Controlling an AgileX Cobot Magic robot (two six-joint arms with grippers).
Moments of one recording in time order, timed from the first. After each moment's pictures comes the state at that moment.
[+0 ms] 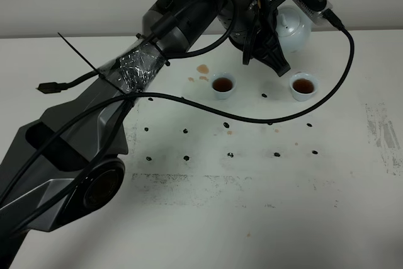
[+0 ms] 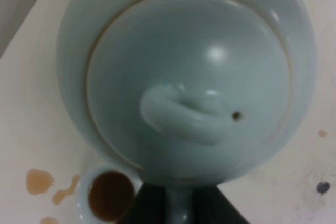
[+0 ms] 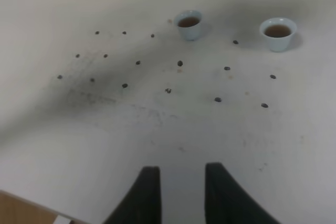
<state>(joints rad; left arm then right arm) -0.70 2.54 -2.72 0.02 1.19 0.39 -0.02 -0.01 -0.53 0.42 1.11 -0.20</state>
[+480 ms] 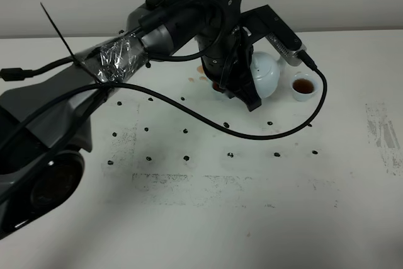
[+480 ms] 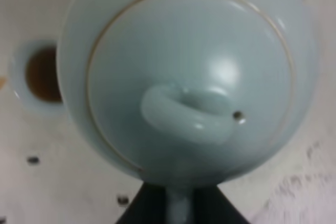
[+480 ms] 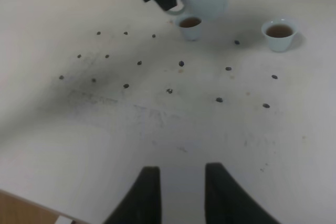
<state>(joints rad) -0.69 2.33 -2.23 0.03 1.19 0.41 -0.02 -0.01 -0.53 0.42 1.11 -0.20</state>
